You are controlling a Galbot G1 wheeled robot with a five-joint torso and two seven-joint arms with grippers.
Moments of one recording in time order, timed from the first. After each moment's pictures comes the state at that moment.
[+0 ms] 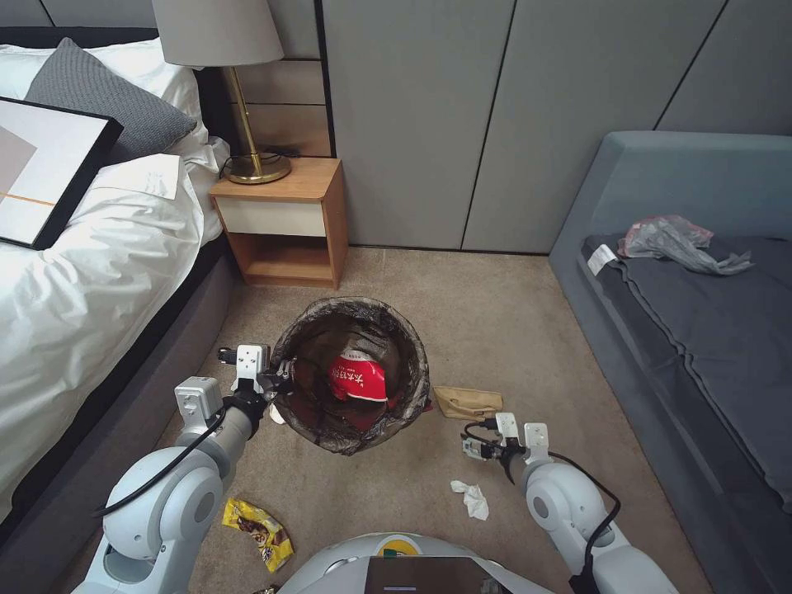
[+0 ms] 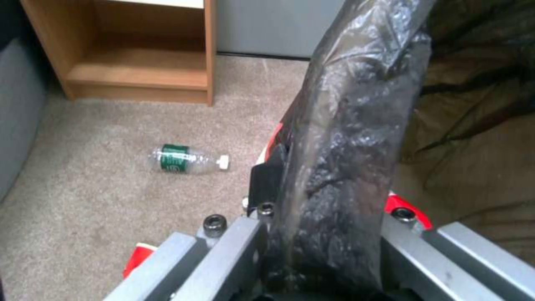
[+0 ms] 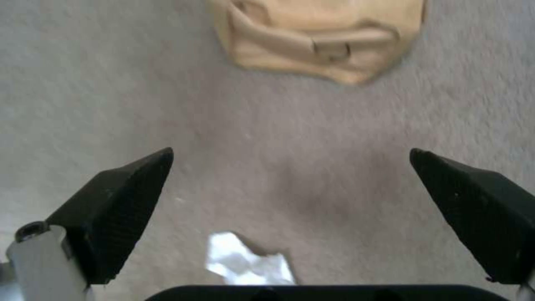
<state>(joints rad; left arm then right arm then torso) 1.55 -1.31 -0.63 -2.44 -0.49 0.74 -0.05 -1.50 1.17 0.38 1.94 0.59 -0.74 0.33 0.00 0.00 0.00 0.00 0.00</state>
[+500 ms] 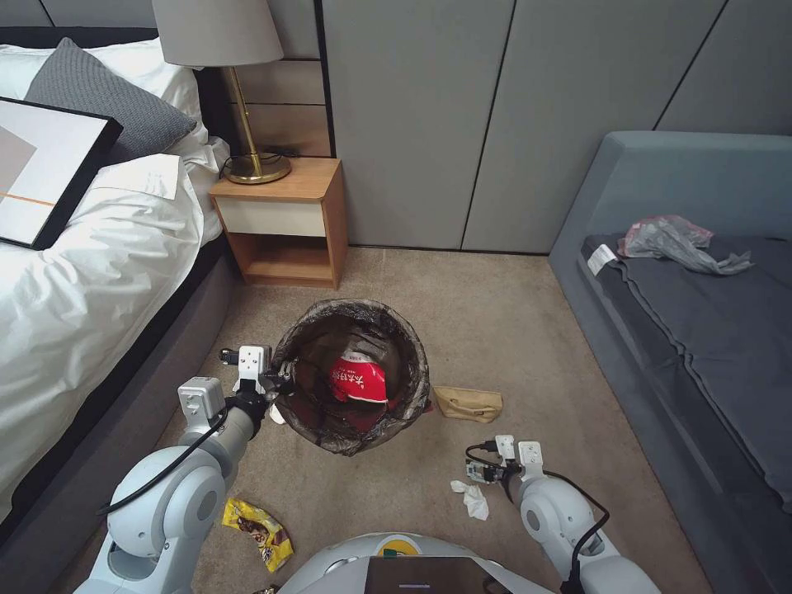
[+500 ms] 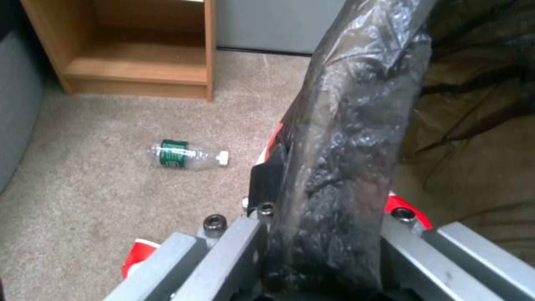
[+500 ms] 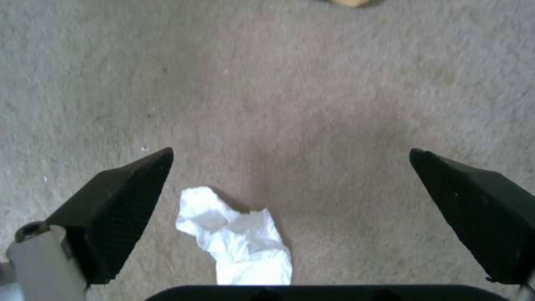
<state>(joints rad) 1.55 -1.32 -0.63 -2.42 -0.48 0.74 -0.04 -1.51 1.18 0.36 1.85 0.57 -0.74 0.33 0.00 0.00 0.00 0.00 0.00</state>
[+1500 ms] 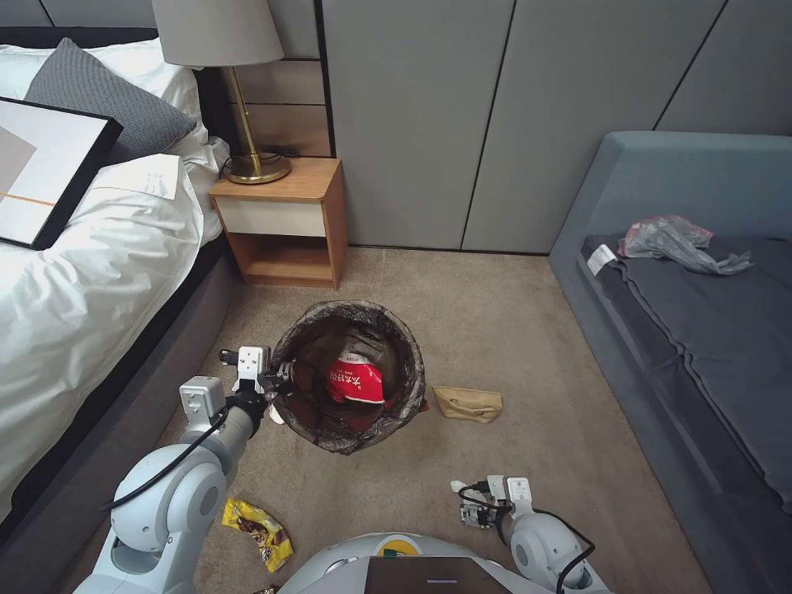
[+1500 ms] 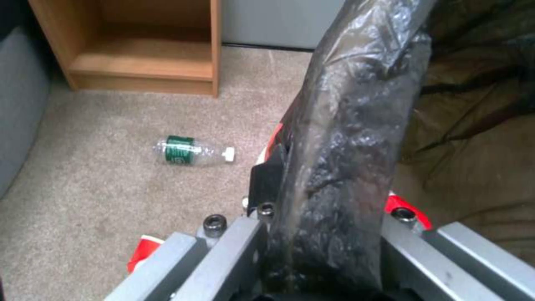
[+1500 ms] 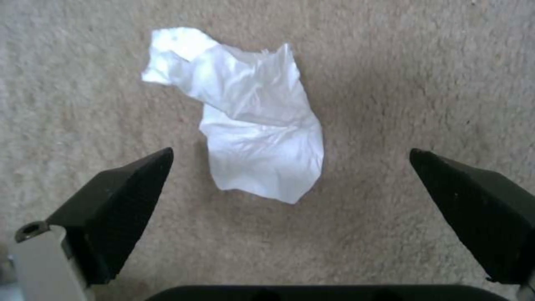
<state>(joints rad) 1.54 -1.32 -0.63 -2.40 -0.47 0.74 -0.04 -1.57 1.23 0.33 1.74 0.52 -0.74 0.29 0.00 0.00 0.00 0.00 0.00</state>
